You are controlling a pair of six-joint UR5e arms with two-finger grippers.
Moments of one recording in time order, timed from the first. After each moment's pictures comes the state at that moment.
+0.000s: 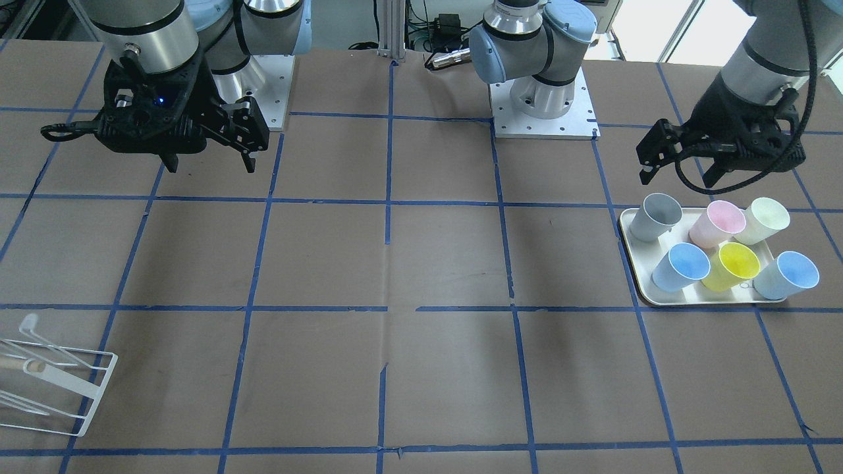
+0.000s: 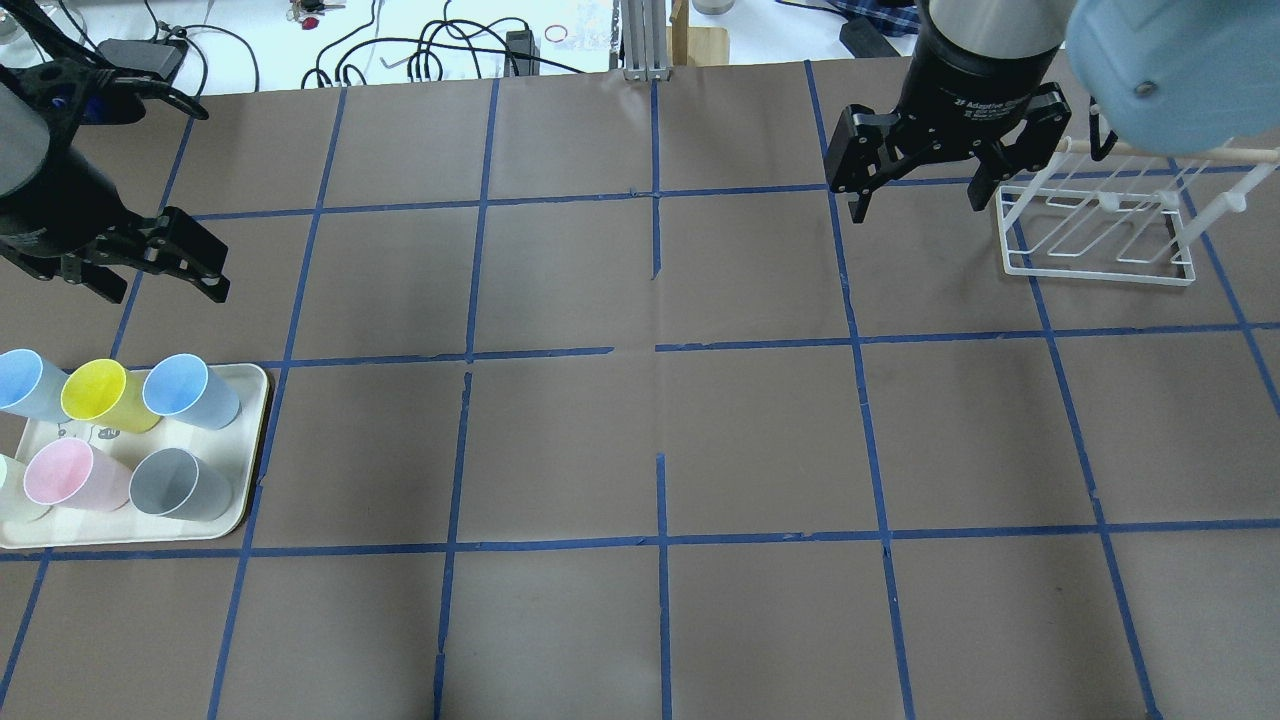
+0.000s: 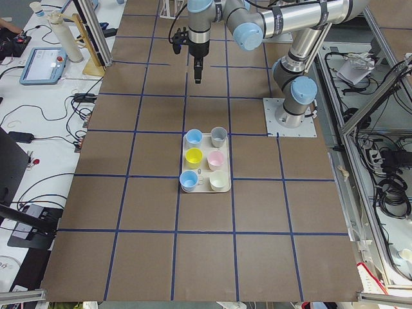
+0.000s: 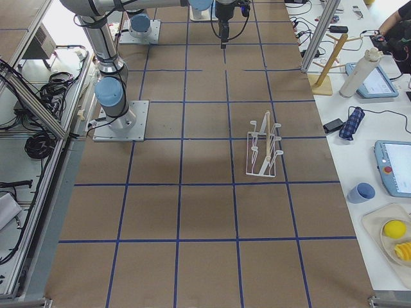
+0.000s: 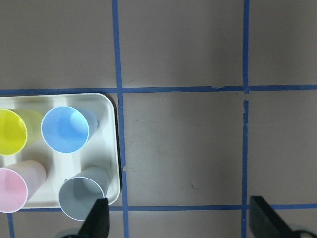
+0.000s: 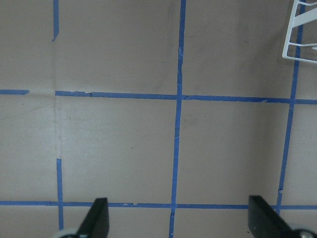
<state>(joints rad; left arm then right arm) -1.20 -1.50 -1.73 -1.47 1.58 0.44 1.65 -1.52 1.48 -1.53 -1.60 0.03</state>
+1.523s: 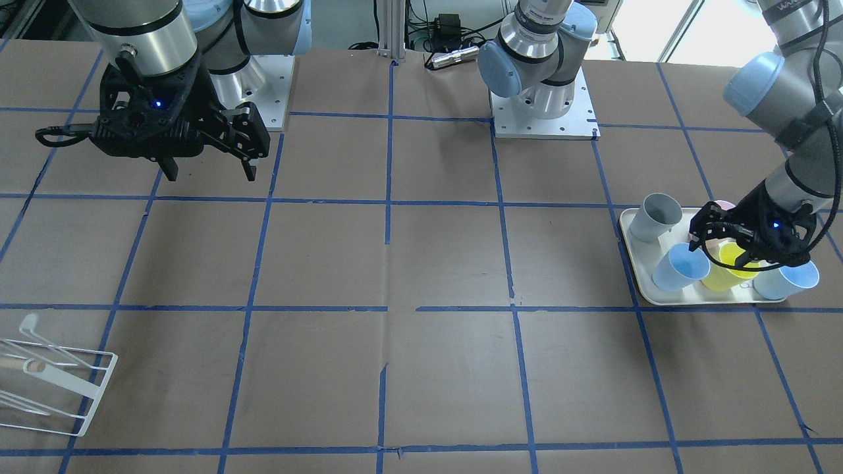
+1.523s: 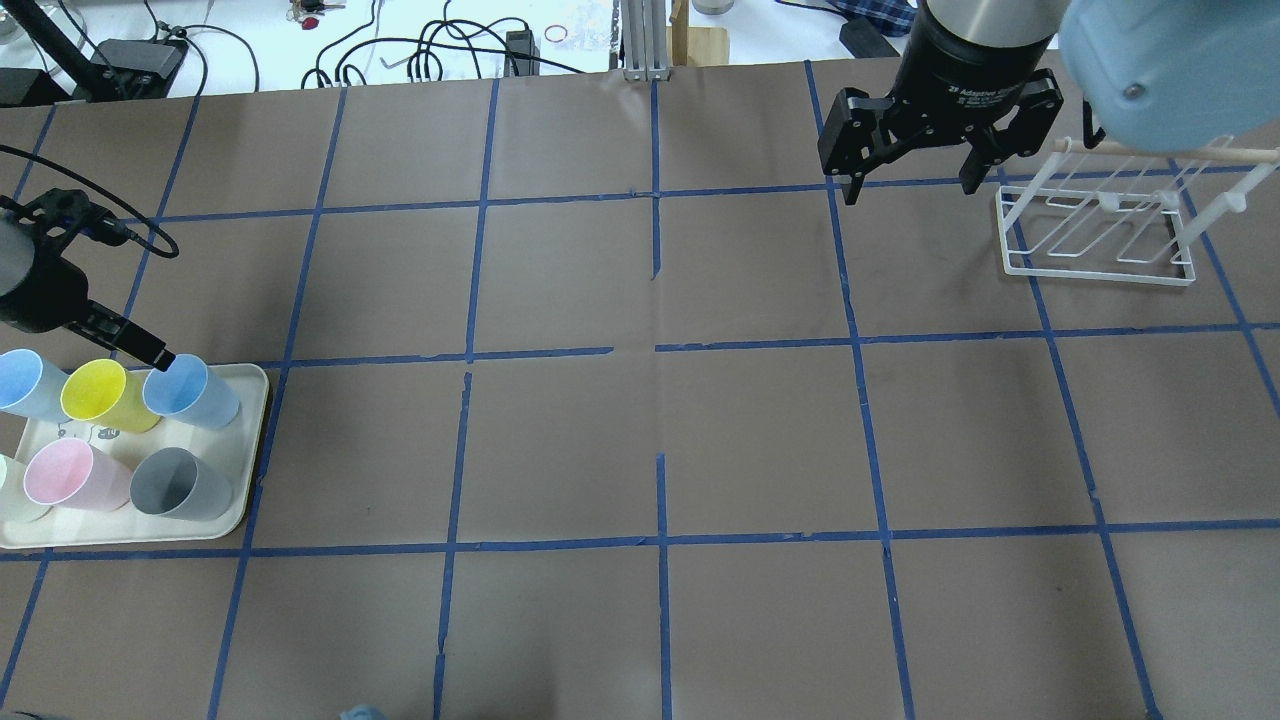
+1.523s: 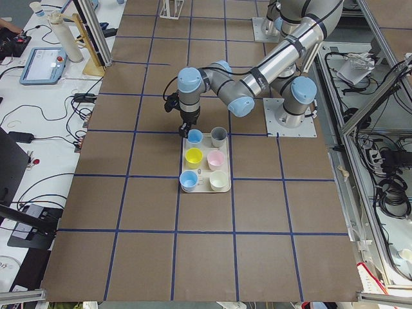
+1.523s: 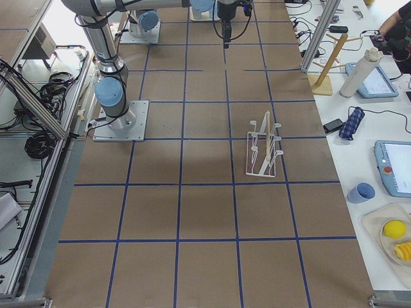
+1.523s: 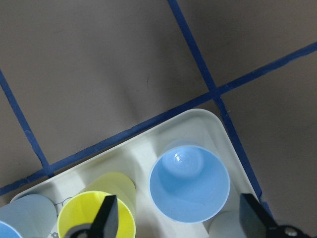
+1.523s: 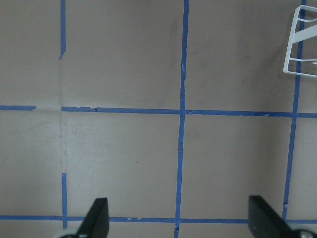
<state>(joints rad) -0.96 -1.76 -1.88 -1.08 1.55 1.04 1.65 -1.52 1.48 -1.59 -1.59 0.04</state>
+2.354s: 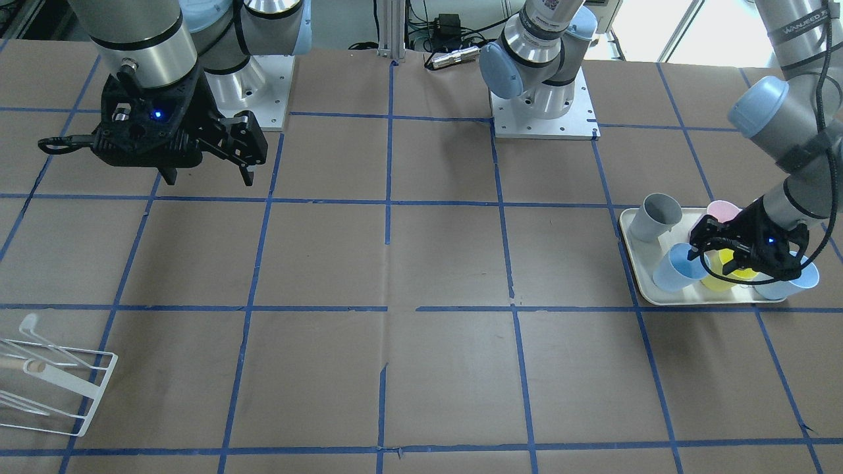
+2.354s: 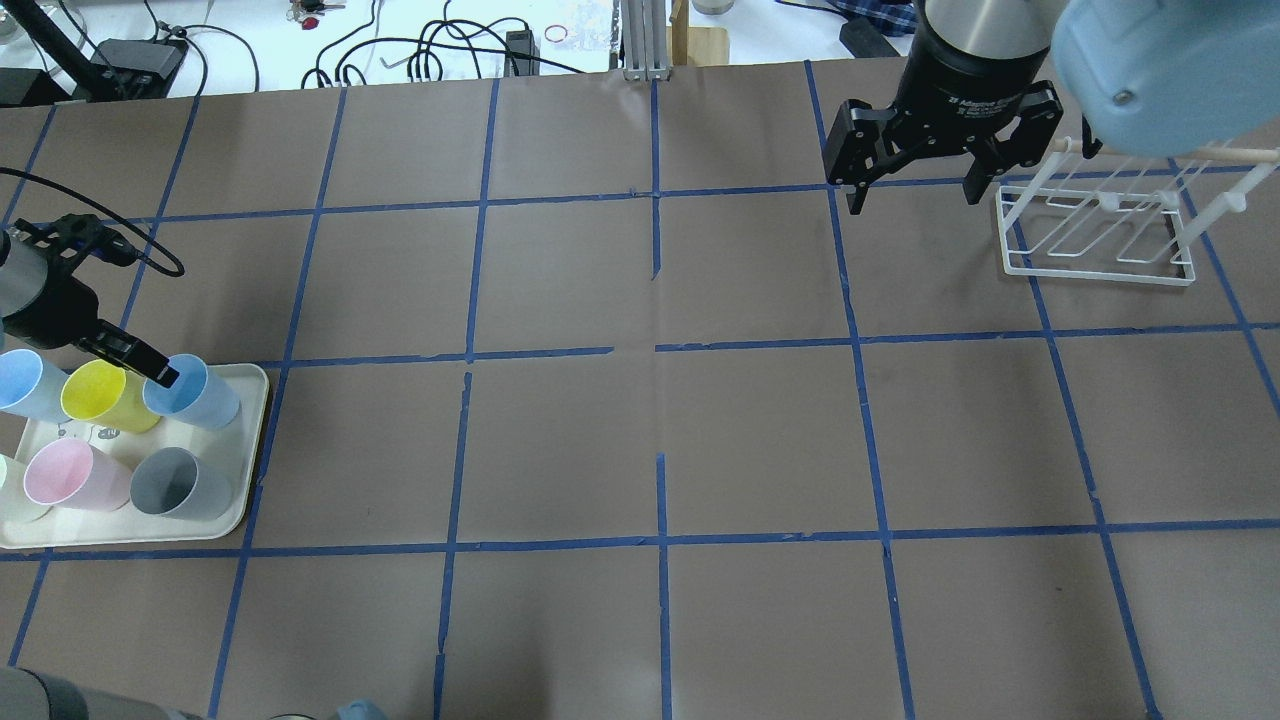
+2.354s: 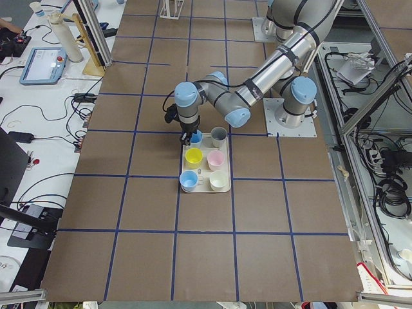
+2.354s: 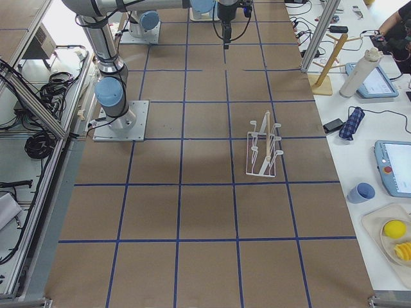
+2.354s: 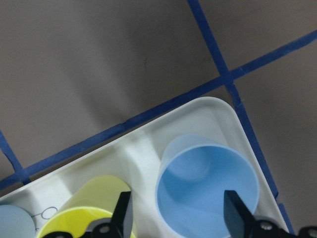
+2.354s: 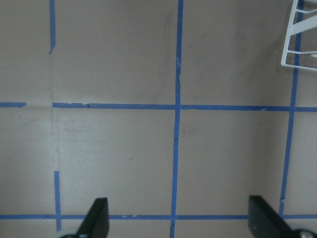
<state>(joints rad) -0.94 -1.83 -1.87 -1.07 1.56 1.06 1.62 -1.51 1.50 -1.58 -1.60 0.01</state>
